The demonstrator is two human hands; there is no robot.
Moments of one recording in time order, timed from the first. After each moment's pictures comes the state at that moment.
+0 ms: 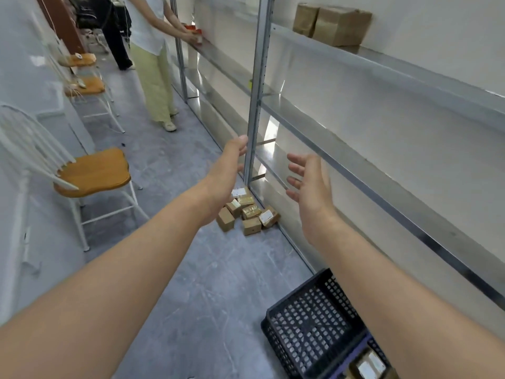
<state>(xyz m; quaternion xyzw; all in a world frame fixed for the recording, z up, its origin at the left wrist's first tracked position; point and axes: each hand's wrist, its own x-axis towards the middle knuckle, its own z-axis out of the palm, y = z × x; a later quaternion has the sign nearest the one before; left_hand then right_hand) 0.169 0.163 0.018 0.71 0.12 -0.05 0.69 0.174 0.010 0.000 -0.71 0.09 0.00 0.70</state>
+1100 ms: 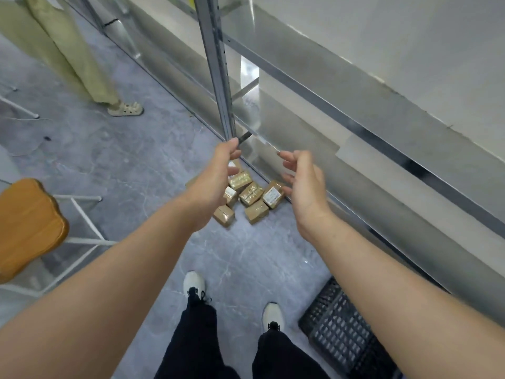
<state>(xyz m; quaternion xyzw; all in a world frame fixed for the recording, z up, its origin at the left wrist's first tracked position) 0.666 0.224 -0.162 0.73 0.19 -0.29 0.59 0.635 0.070 -0.188 -0.66 0.30 0.05 0.69</state>
